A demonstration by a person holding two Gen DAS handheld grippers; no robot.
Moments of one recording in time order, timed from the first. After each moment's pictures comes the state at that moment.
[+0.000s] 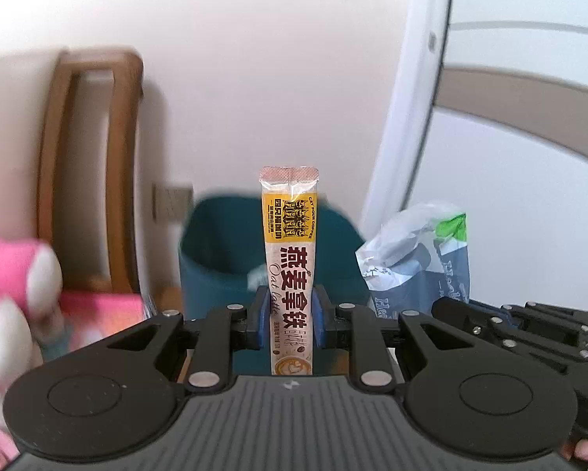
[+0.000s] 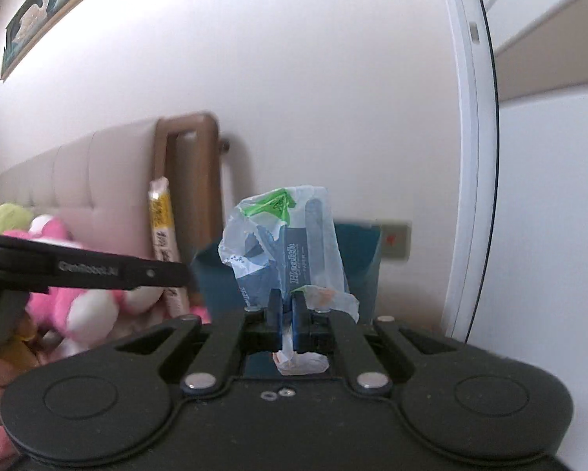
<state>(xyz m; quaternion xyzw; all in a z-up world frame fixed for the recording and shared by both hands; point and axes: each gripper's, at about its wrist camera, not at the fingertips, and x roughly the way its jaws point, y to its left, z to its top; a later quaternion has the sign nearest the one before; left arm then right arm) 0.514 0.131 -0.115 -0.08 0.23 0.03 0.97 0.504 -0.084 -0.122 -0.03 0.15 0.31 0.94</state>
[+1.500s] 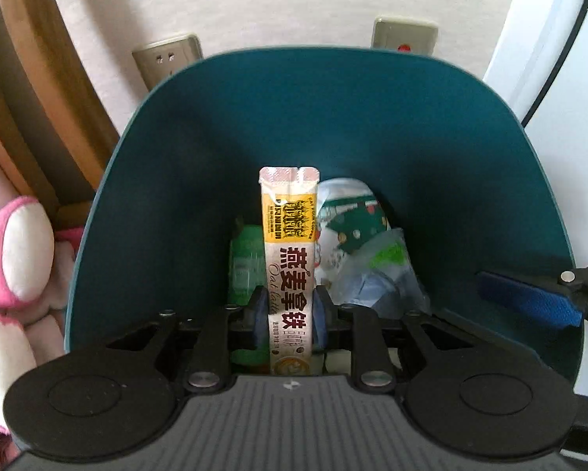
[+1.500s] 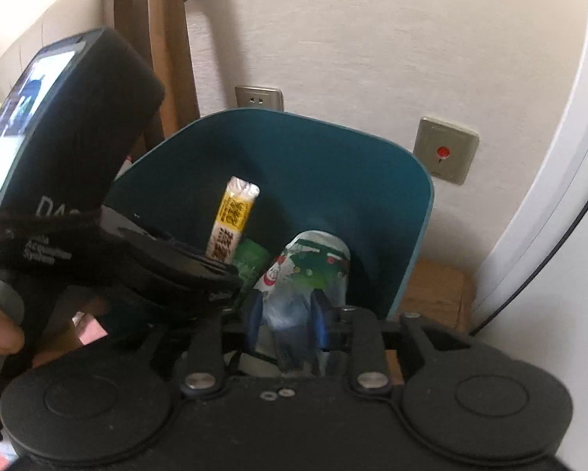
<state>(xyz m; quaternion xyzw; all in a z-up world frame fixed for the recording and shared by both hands) 0.768 0.142 -0.199 -0.04 0.55 0.13 0.82 0.705 0.017 -0.128 -0.14 0.41 0.35 0.83</state>
